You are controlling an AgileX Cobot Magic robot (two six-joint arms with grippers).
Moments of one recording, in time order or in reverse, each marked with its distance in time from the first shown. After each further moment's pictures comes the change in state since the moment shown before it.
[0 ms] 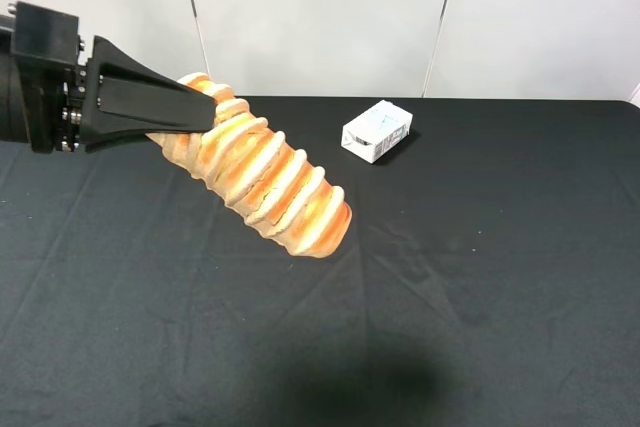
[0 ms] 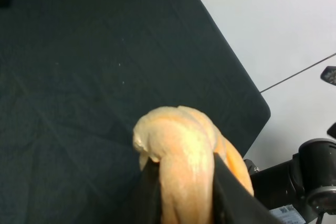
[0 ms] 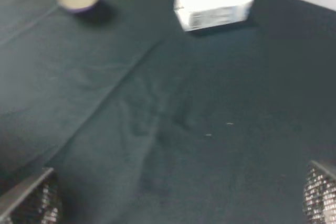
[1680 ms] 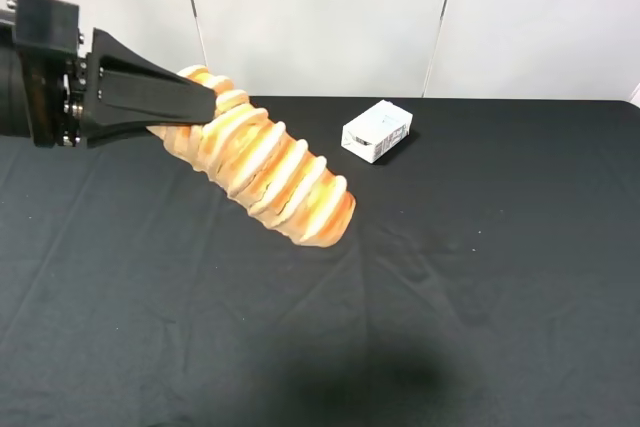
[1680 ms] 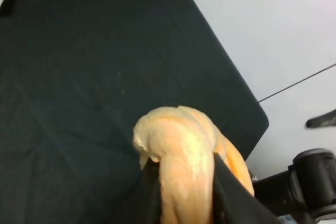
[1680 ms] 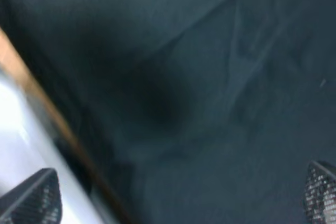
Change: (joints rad) left arm 0.000 0.000 0.000 -0.010 -0.014 0.000; right arm 0.330 0.131 -0.044 0.110 0.131 -0.105
